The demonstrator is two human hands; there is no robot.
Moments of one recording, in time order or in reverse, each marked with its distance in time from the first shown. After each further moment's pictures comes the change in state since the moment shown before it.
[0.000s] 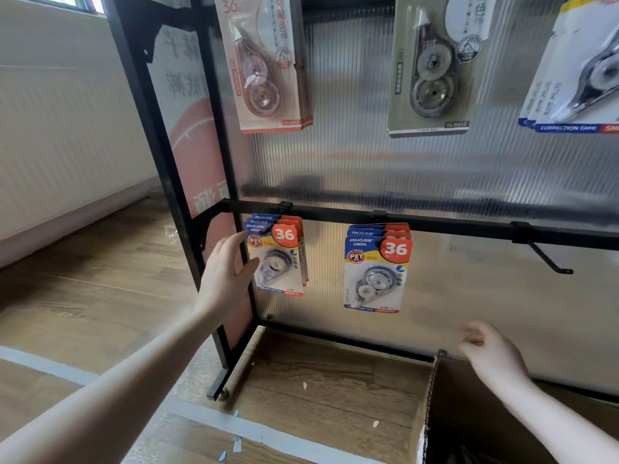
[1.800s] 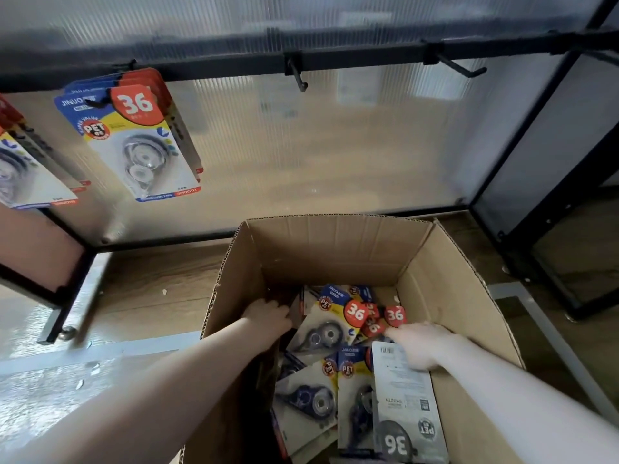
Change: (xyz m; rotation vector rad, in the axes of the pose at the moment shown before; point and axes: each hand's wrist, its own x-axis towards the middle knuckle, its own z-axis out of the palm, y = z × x) left_hand -0.236 0.143 0.243 0.923 -1.377 0.855; right_hand -0.109 0.231 -0.074 -0.974 -0.919 -0.012
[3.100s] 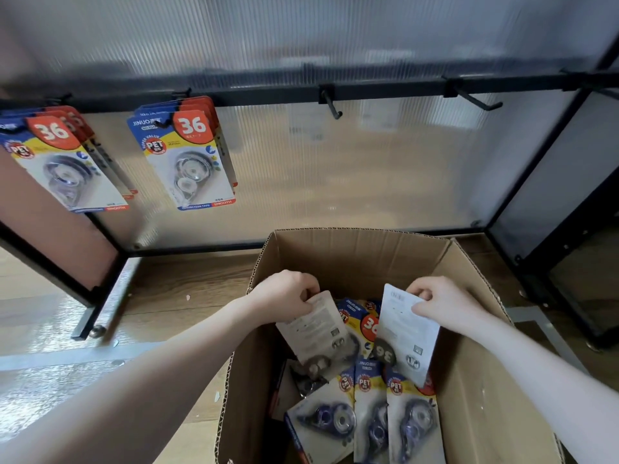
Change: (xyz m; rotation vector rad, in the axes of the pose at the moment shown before) left_hand -0.041 -0.039 -0.047 -0.749 0.429 -0.086; right_hand -0.028 0.013 -0.066 0.797 0.558 0.057
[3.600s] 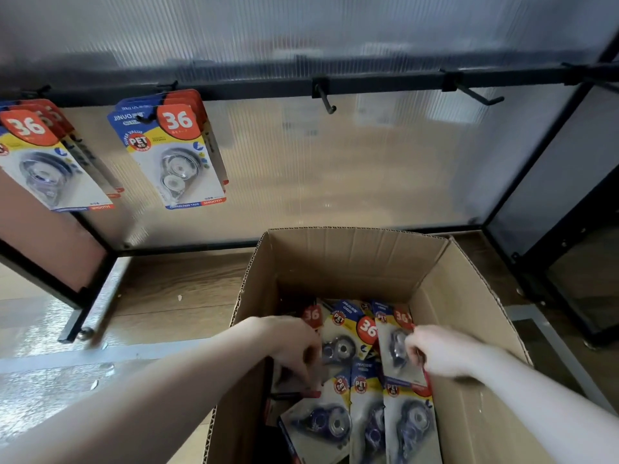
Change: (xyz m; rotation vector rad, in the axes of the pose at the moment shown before) left_hand 0.000 0.012 0.039 0.280 -0.558 0.120; right_hand -0.024 0.013 0.023 -0.624 -0.453 -0.098
